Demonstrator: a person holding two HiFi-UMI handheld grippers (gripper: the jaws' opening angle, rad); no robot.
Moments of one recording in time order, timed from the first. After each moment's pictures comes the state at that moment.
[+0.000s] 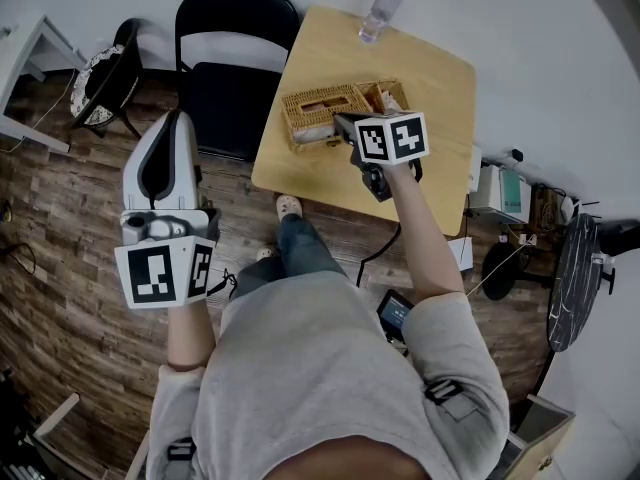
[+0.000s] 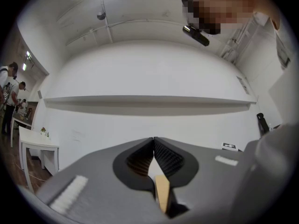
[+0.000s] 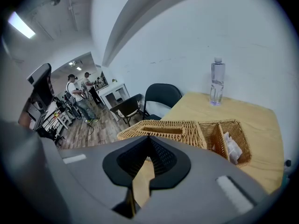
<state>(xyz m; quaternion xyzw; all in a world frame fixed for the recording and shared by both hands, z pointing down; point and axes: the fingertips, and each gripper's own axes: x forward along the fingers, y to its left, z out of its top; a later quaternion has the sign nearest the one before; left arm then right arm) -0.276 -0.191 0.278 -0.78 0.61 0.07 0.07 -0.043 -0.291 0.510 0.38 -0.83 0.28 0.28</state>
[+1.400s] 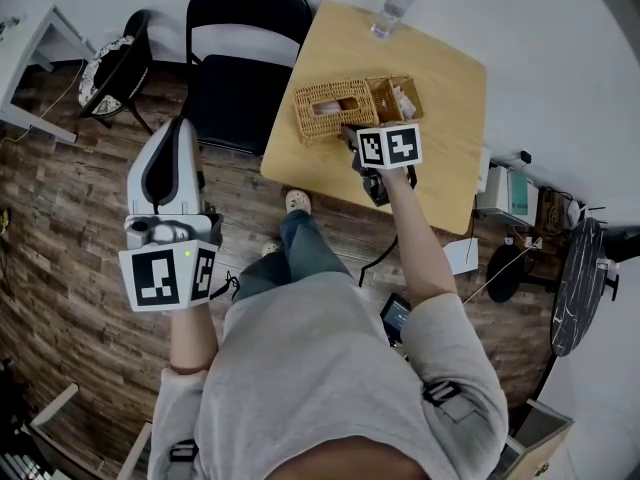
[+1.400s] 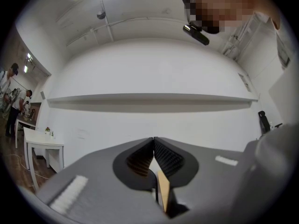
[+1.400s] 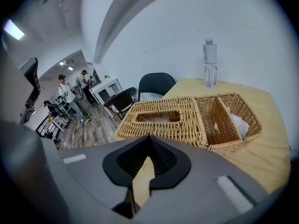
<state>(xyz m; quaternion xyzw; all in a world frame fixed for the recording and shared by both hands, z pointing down) -0.290 -0.170 0.294 -0.78 0.62 0.06 0.06 -0.034 -0.275 0.574 0.41 -0.80 0.31 0.30</state>
